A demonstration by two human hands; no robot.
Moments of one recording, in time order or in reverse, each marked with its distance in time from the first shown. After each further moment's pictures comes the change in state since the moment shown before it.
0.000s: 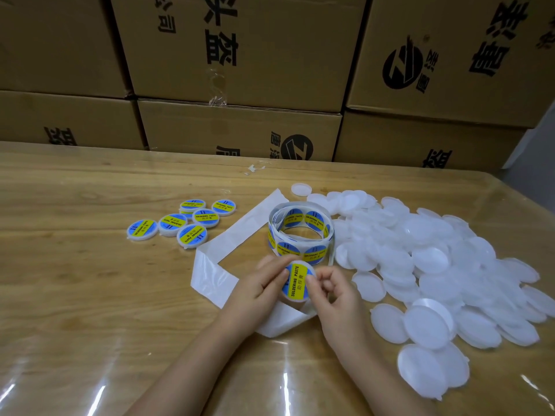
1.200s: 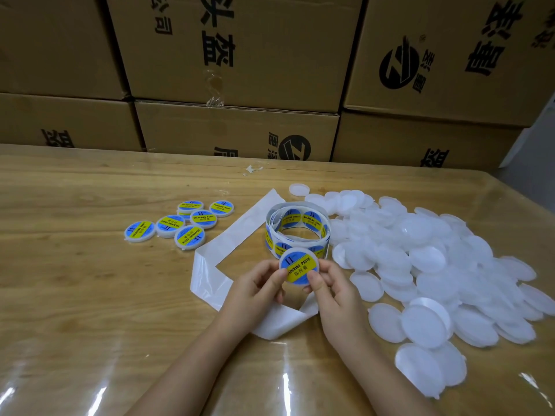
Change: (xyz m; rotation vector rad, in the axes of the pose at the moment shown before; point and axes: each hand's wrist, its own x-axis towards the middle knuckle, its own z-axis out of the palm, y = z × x) left_hand -0.004 0.000 0.005 -0.158 0.074 -0.129; right_hand 0.003 -0.007 -0.004 0.040 -0.075 0.000
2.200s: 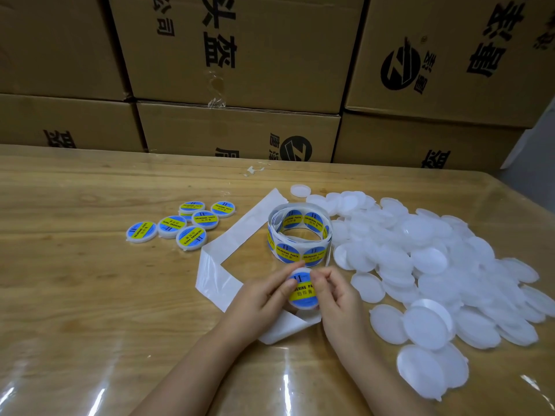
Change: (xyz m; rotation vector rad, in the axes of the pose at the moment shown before) left_hand -0.003 0.000 0.001 0.237 -0.096 0.108; right_hand -0.003 0.004 0.002 0.077 0.020 0.001
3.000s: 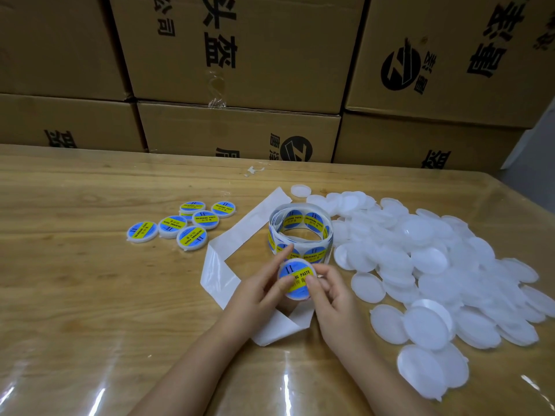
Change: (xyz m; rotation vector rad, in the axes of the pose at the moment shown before) left_hand 0.003 0.001 -0.003 -0.083 0.030 -0.058; right_hand -0.001 0.003 0.001 -0.047 -0.108 0.021
